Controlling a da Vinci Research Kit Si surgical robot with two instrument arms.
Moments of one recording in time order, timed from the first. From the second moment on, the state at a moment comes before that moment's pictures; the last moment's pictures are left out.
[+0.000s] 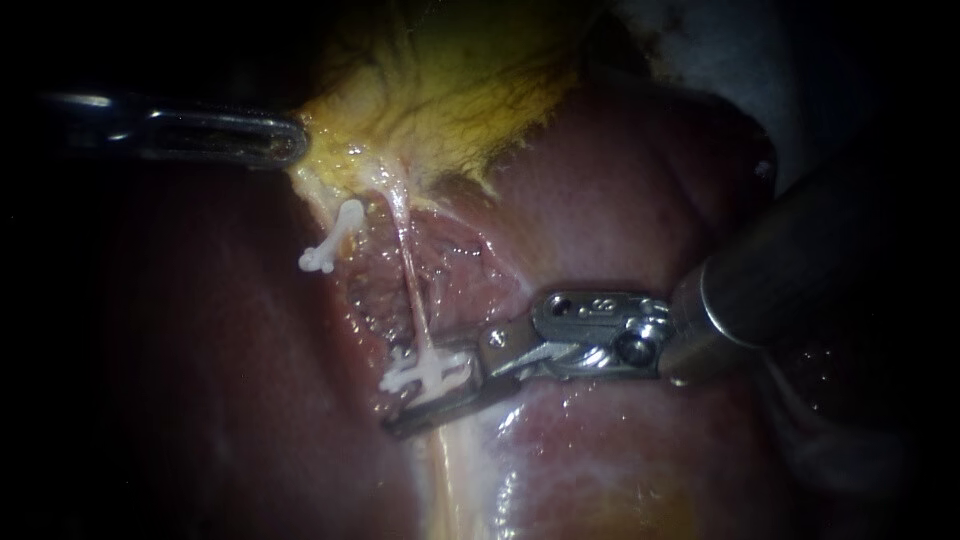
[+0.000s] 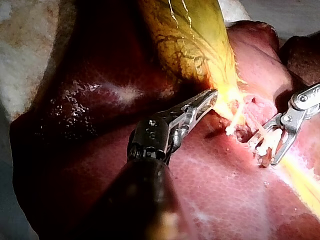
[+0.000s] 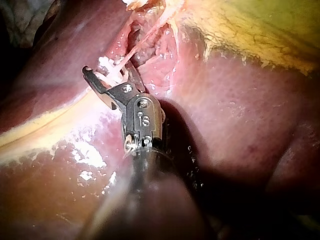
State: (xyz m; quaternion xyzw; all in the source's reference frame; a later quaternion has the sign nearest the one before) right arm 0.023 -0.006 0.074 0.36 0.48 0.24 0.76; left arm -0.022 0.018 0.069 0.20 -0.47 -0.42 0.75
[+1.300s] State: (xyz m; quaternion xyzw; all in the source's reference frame) right arm 0.022 -0.002 0.073 0.49 0.51 0.31 0.63; left arm -0.022 0.018 0.069 0.20 -0.47 -0.42 0.75
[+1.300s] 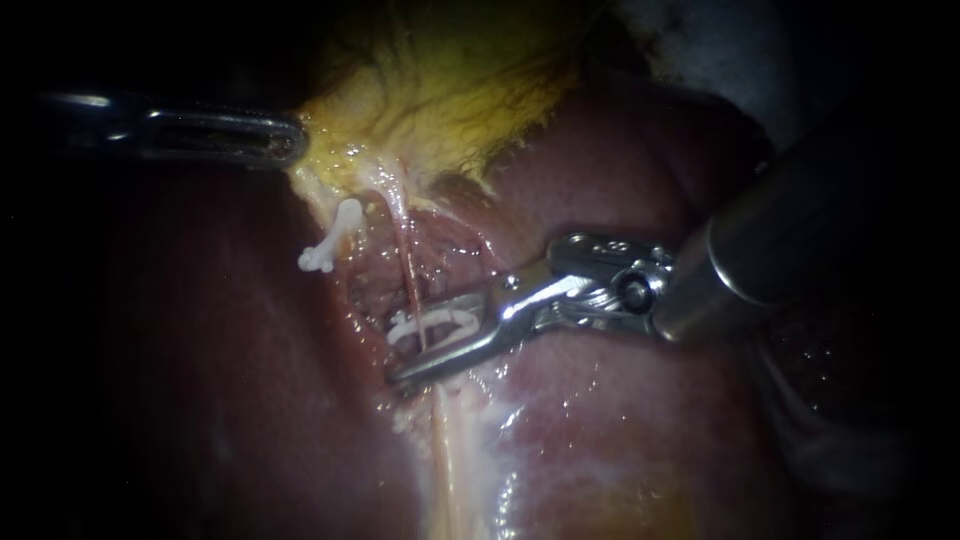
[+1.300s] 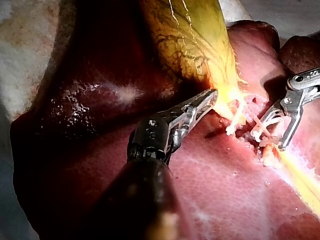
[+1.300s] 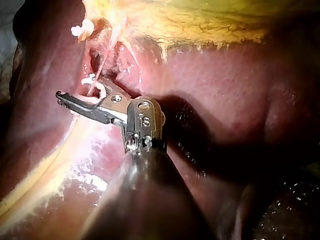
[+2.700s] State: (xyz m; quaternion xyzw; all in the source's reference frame) right arm 0.023 -0.002 0.073 0.55 0.53 0.35 0.55; left arm -0.022 0.018 0.069 0.20 -0.47 -0.42 0.75
